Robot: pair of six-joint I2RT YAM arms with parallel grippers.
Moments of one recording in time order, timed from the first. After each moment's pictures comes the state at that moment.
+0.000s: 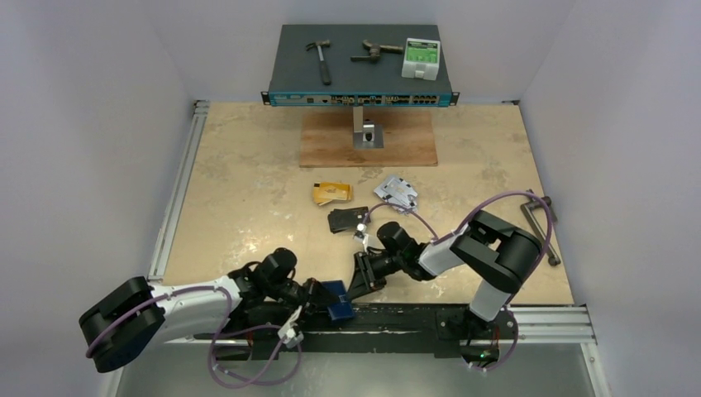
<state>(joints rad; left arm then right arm) -0.90 0.99 0.08 0.16 0.87 1.70 0.90 1.72 0.43 0.56 -0.76 0.87</state>
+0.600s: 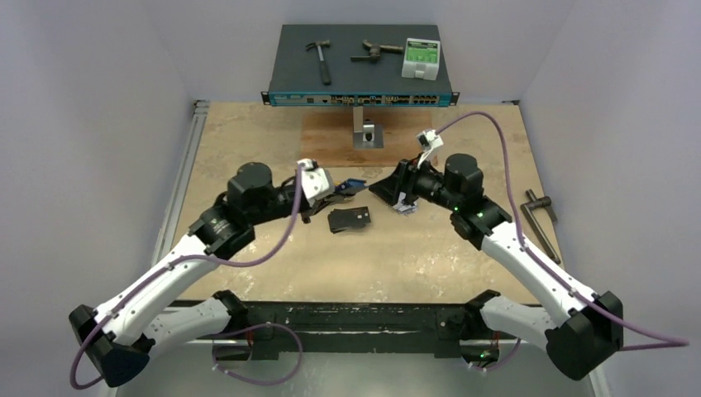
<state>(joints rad) -0.73 0.97 0.93 -0.21 0.40 0.37 0.53 1.09 0.81 0.01 -0.42 0.51</state>
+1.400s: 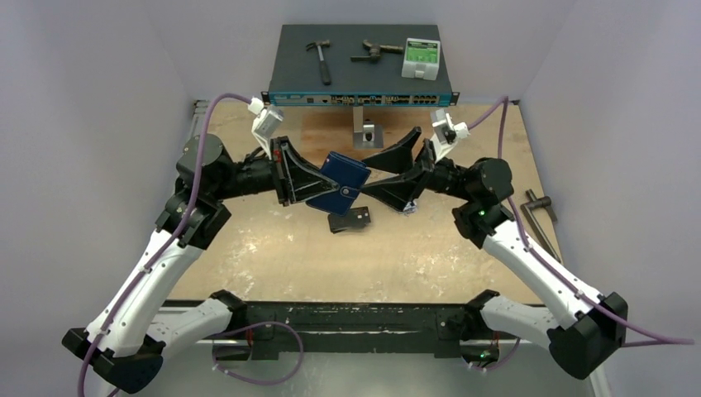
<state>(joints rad) -0.52 0.97 1.23 -0.21 0.80 -0.59 0.54 1.03 0.90 0.63 -0.82 0.67</state>
